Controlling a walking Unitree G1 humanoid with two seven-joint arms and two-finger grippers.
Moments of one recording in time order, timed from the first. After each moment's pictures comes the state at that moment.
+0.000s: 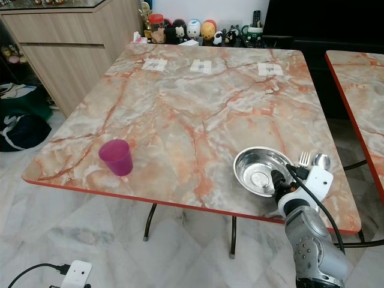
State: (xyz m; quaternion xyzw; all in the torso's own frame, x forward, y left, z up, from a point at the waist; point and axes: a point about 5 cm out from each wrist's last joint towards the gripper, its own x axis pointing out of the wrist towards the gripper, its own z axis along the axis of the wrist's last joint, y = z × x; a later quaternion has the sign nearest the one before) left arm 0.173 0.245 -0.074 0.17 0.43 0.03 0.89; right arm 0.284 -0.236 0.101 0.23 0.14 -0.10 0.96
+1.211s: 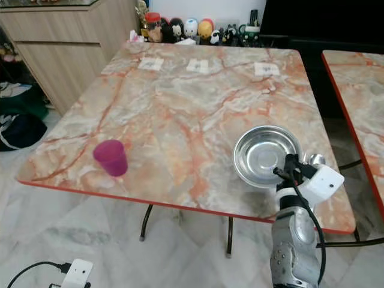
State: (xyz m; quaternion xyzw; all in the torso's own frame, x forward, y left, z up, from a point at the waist) left arm 0.174 0.243 -0.074 0.18 0.43 0.03 0.89; right arm 0.286 -0.218 0.128 0.22 -0.07 -0.13 0.96
